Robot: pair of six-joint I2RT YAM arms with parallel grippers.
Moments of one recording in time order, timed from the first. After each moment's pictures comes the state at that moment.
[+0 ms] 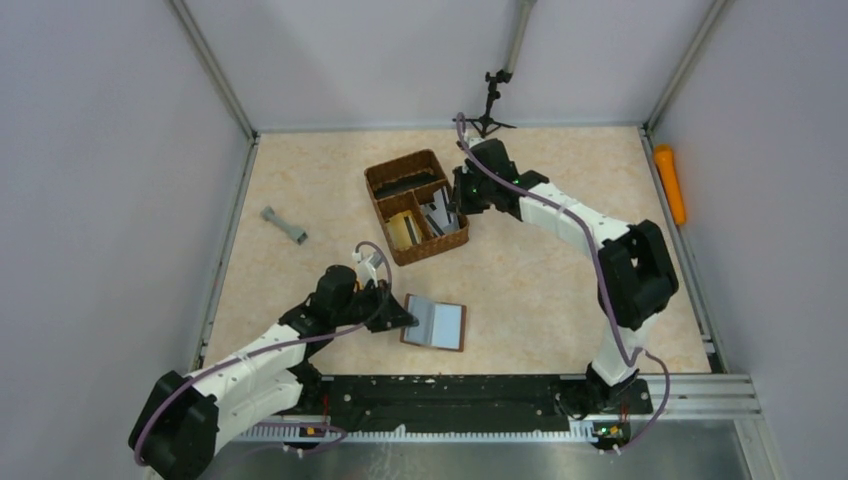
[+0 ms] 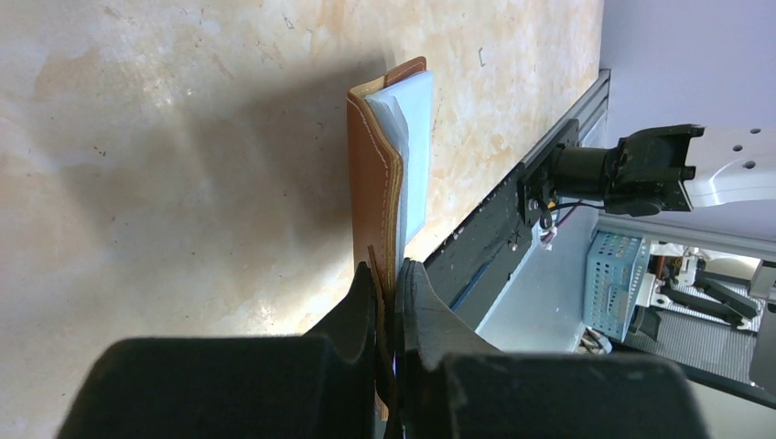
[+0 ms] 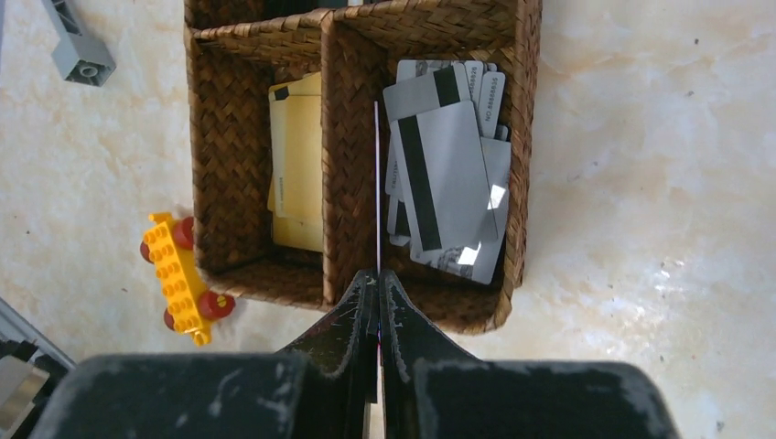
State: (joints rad) left arm -0.58 0.87 0.27 0.03 0.51 -0.85; right arm 0.58 1.77 1.41 -0.35 -0.14 0.41
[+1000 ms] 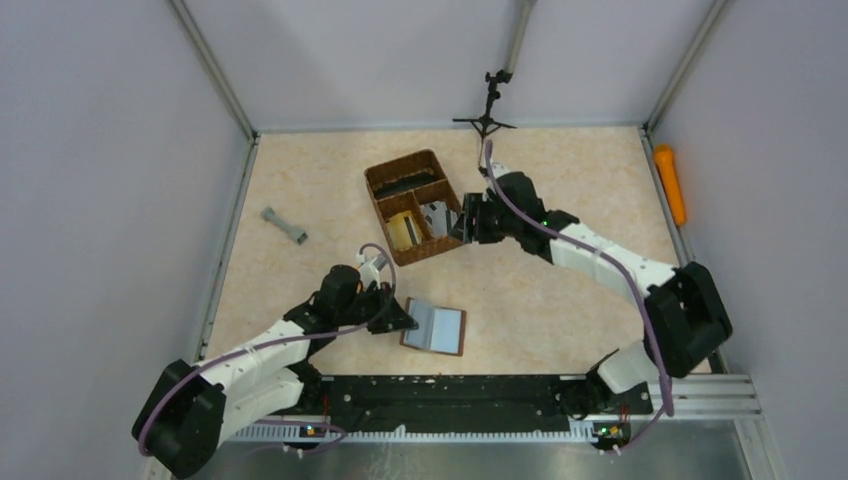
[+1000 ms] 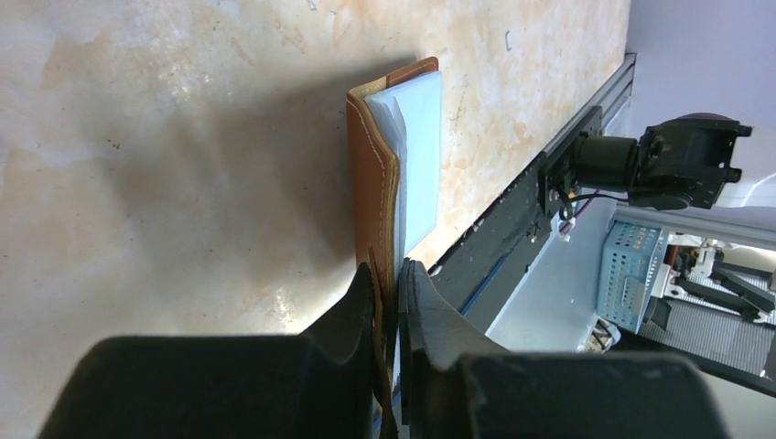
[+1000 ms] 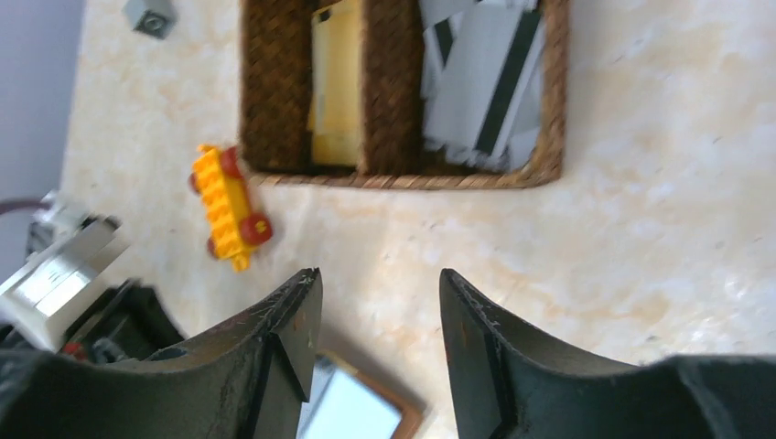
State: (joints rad) left arm -0.58 0.94 0.27 0.05 0.53 -0.82; right arm 0.60 1.55 1.11 -0.22 -0.16 0.49
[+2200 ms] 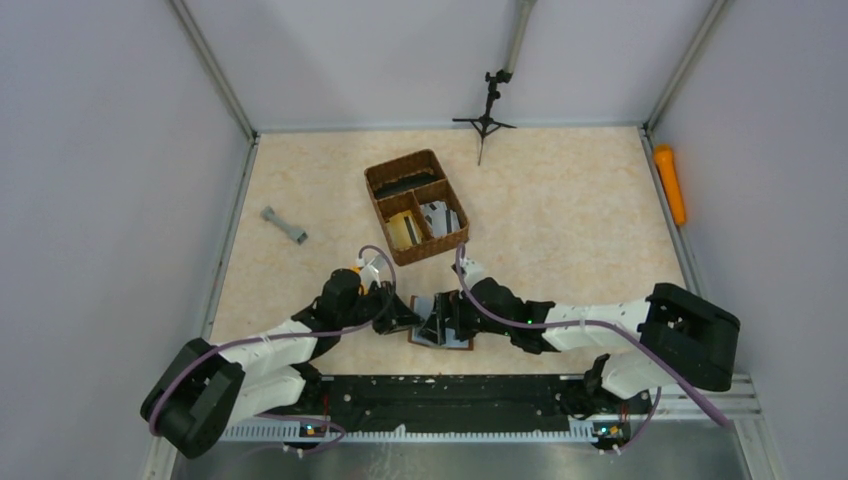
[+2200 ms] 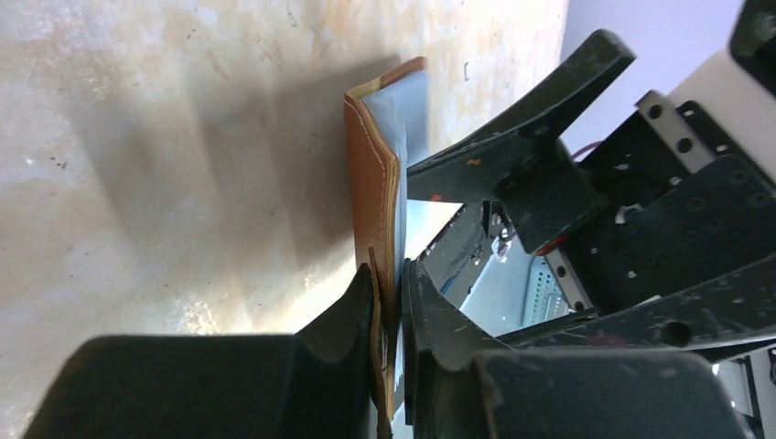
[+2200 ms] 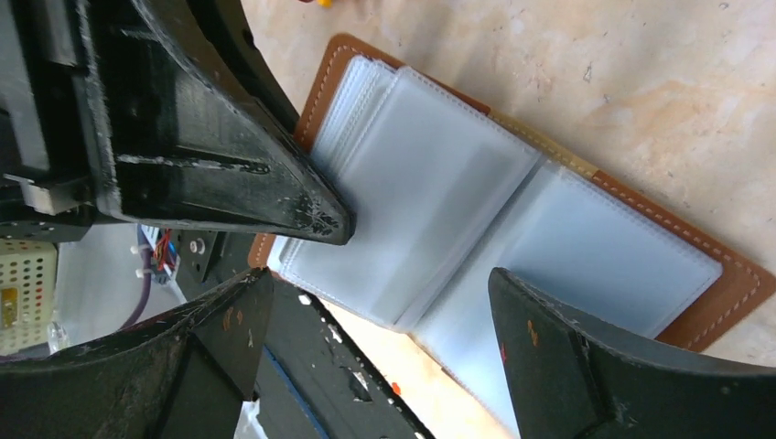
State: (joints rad) left arm -0.58 1.07 0.19 0.34 0.56 -1.02; right arm 1.11 1.37 0.49 0.33 -0.03 0.82
